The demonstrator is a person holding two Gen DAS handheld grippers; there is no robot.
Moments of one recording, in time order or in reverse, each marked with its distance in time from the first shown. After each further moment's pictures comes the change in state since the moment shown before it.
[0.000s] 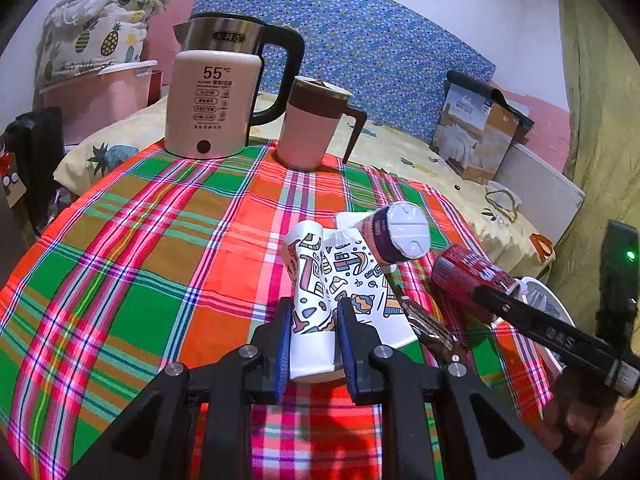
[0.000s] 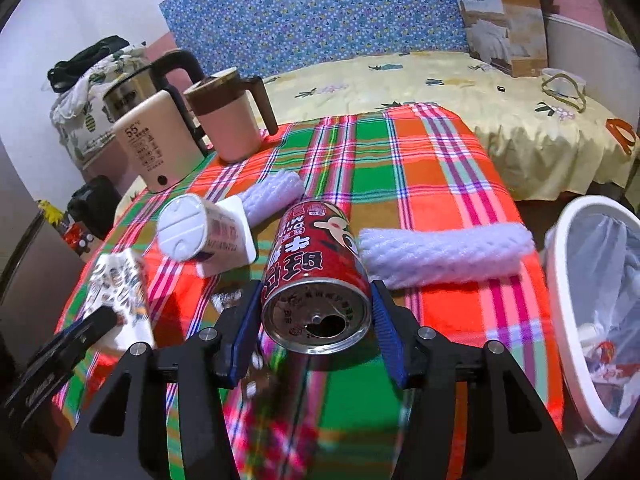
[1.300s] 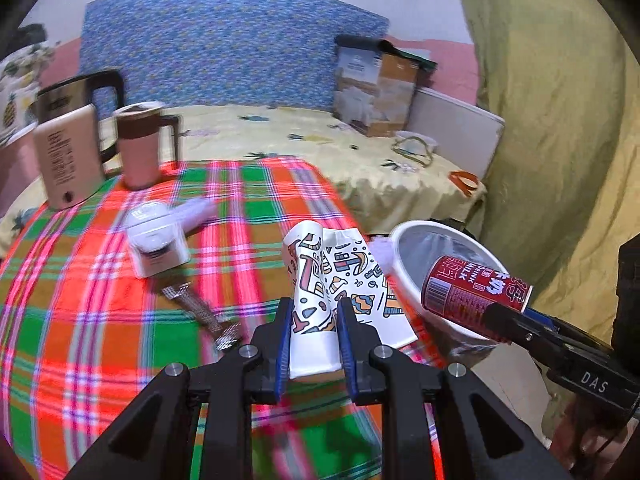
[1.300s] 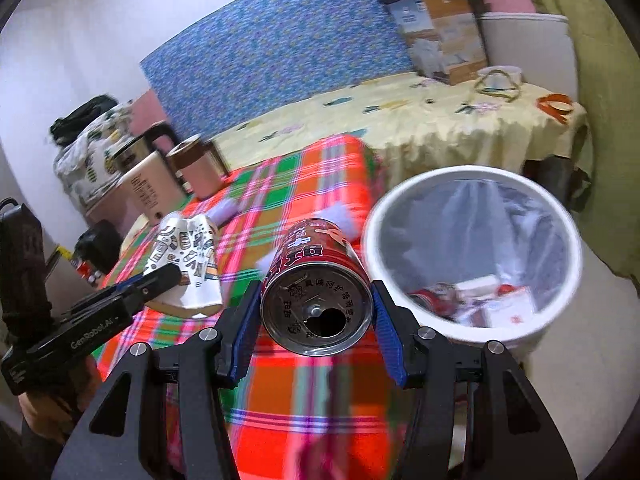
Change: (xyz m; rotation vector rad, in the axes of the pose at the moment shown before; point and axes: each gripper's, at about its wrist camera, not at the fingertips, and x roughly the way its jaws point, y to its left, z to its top) left arm -0.017 -0.182 -0.026 0.283 0.062 -0.196; right arm -0.108 -0.099 -0.043 0.140 -0.142 -0.049
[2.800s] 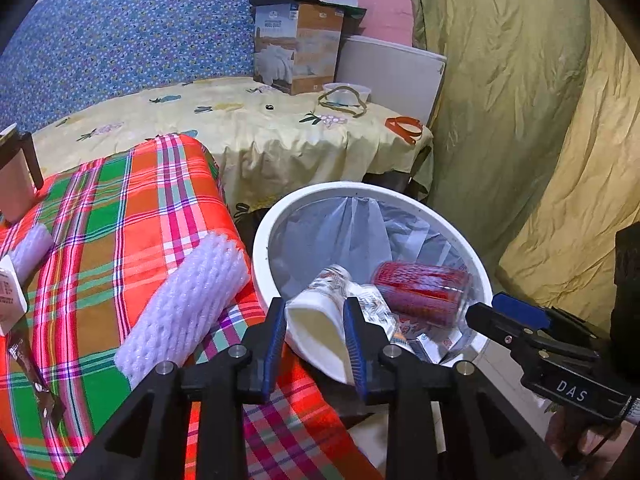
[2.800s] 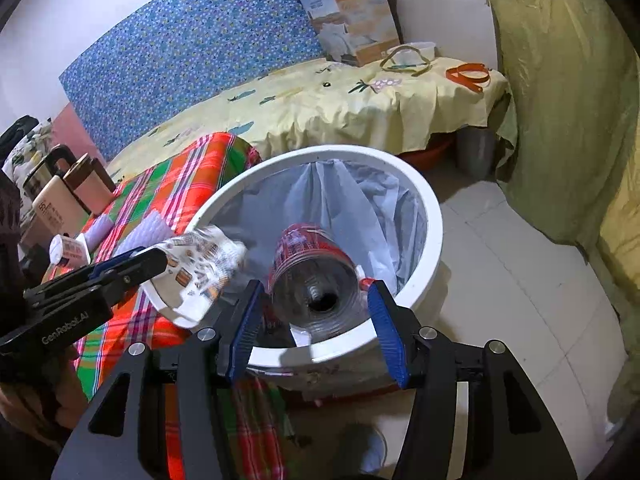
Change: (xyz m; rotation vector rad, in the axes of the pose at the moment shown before) left arm 0.110 -0.109 0.016 0.151 0.138 -0.156; right arm -0.002 -0.094 0.004 0.085 0.031 -0.222
